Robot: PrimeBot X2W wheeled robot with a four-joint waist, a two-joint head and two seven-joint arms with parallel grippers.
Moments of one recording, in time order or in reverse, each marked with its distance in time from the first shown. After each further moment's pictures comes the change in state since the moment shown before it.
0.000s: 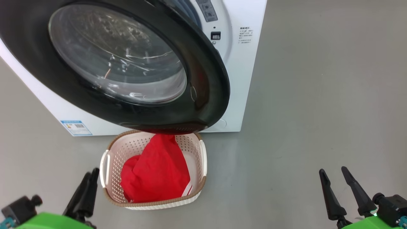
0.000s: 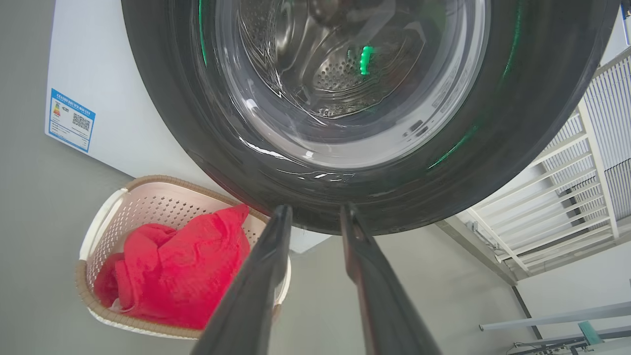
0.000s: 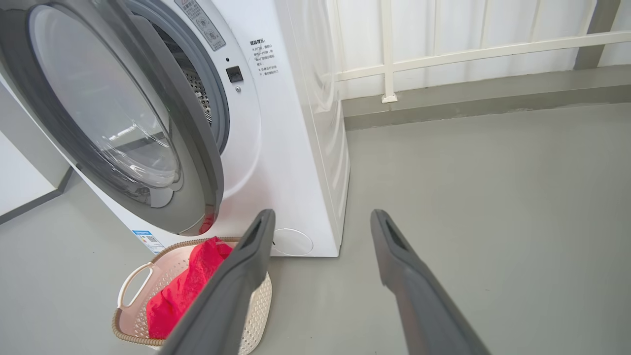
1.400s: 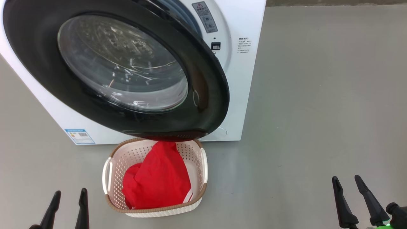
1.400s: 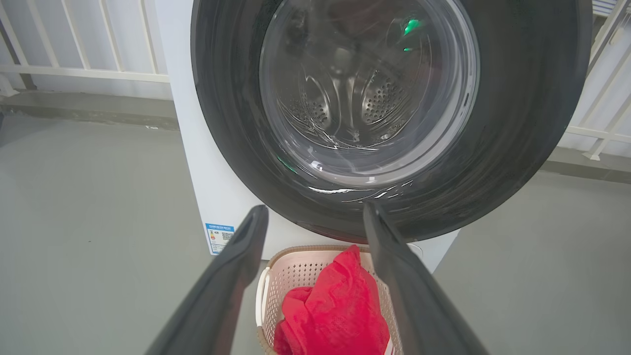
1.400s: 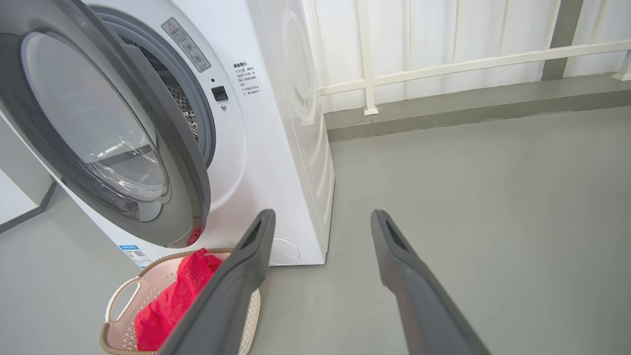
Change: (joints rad) left arm 0.255 -0.306 0.483 -0.124 0.972 -0.001 0.000; right arm 0.068 0.005 -0.067 -0.030 0.008 0.000 0.000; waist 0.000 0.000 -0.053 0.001
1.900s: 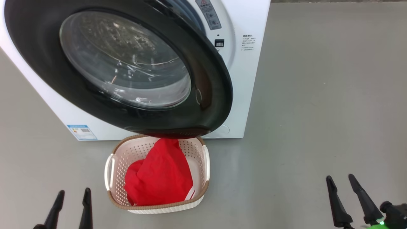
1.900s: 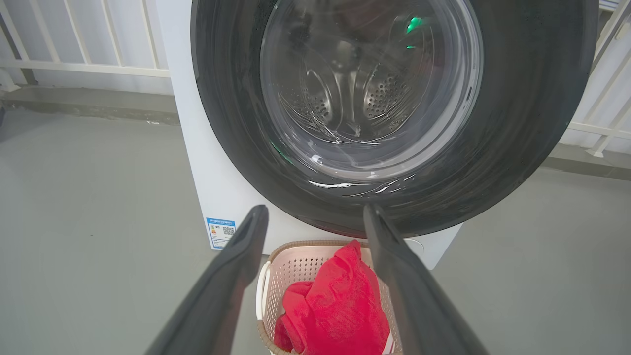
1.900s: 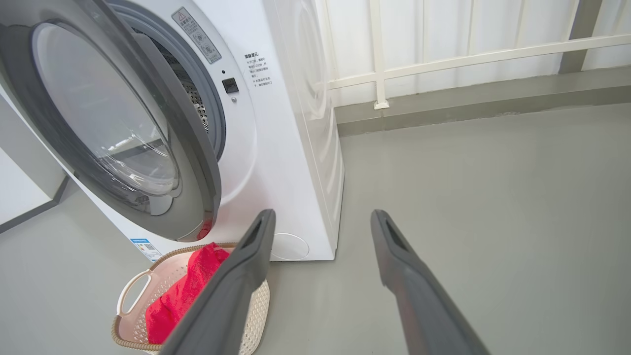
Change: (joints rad) left arm 0.001 -0.009 -0.006 -0.002 0.010 0.000 0.000; right arm -0.004 0.003 0.017 0.000 0.000 0.000 0.000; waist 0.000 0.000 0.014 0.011
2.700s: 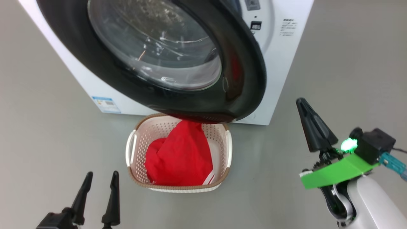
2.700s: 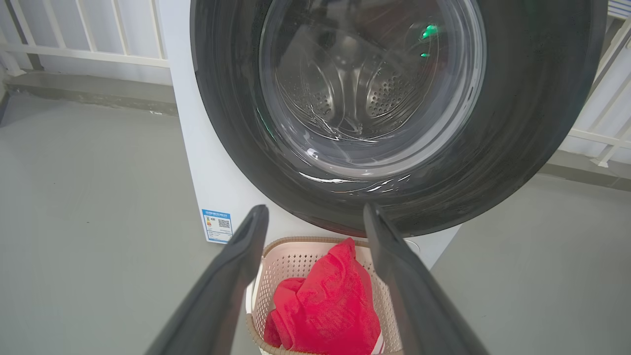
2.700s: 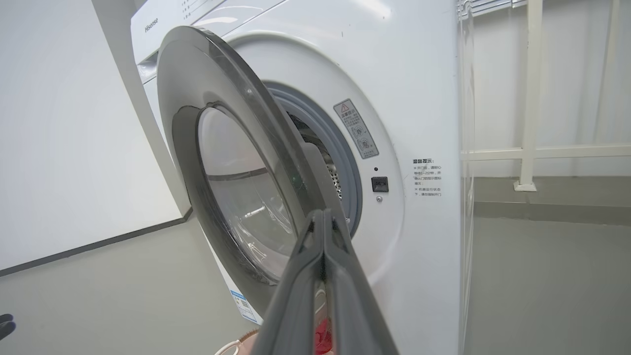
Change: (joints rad) left arm -0.067 -0.077 -0.081 -0.024 0.041 0.000 0.000; right arm -0.411 -0.036 0.227 0.004 0.054 0.000 0.000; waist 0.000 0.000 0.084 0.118
